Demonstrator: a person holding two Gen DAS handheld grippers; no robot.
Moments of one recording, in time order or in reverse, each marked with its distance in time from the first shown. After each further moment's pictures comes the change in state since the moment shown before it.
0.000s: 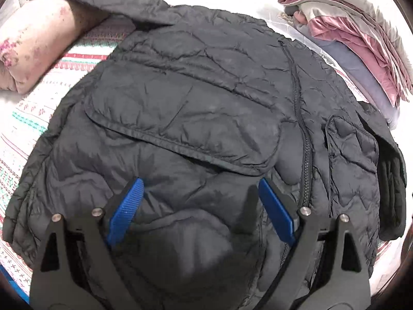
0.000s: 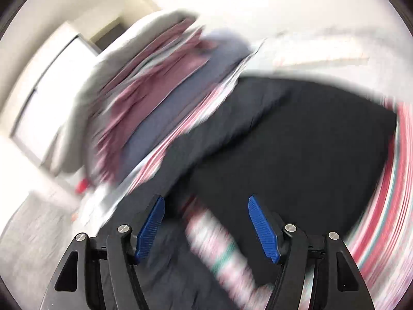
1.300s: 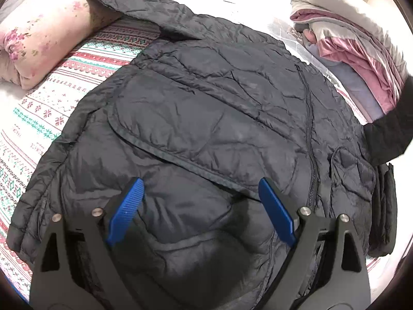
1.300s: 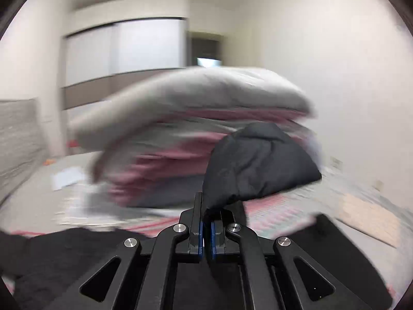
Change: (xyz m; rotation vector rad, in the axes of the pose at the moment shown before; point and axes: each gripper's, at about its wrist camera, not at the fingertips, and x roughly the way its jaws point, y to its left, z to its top) left arm 0.000 0.027 0.022 -0.069 -0.038 -0.020; right arm 0.044 0.292 -0.037 -0.742 -0.245 0.103
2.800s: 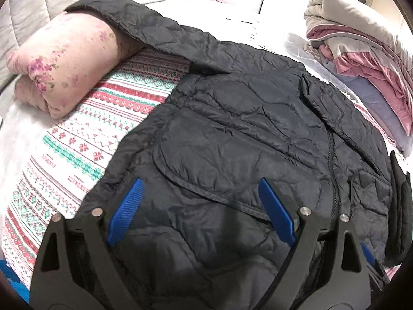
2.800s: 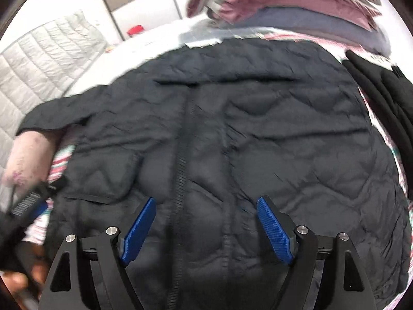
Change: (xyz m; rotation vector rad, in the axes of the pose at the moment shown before) left arm -0.016 0.020 0.024 0.031 -0.115 0.142; right arm -0.087 0.123 -0.251 0.058 0.709 0.232
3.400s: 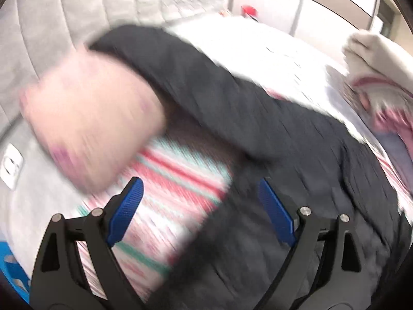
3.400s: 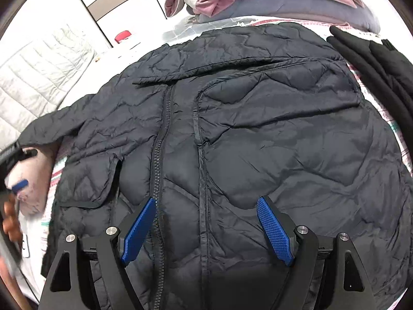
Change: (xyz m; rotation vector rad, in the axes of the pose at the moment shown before) left arm 0.007 0.070 0.143 -0.101 -0.066 0.150; right arm -0.004 -0.024 -0.001 0.095 -0.008 0.063
